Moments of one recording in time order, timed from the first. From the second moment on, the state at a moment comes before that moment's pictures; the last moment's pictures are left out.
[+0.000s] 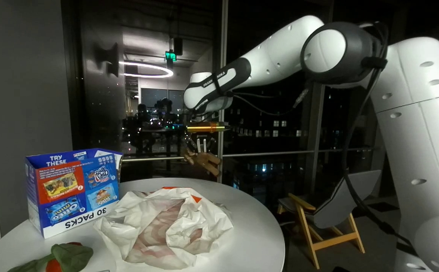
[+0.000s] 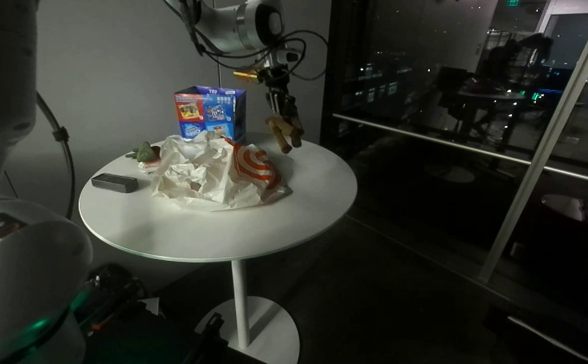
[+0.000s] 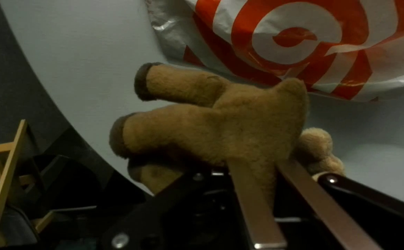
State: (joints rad) arm 0.11 0.31 -0.11 -1.61 -0.14 2.08 0.61
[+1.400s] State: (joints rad) arm 0.25 0.14 0.24 -1.90 0.26 1.62 0.14
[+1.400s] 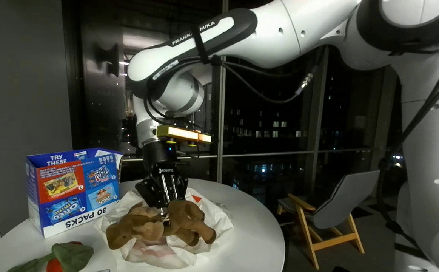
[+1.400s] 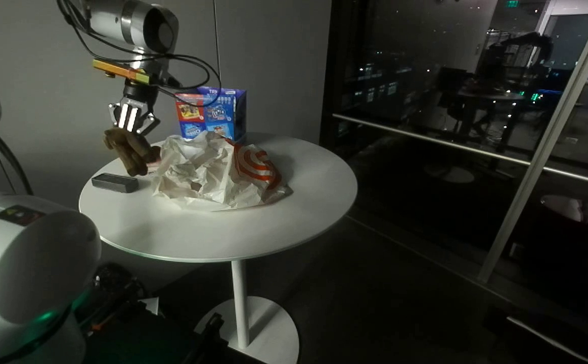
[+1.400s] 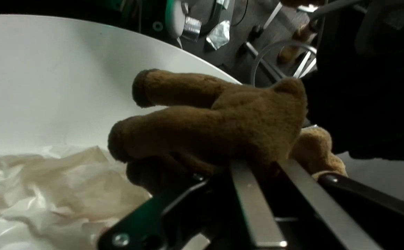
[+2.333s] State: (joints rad) arm 0.25 0.51 0.20 -1.52 0.48 1.29 0.21
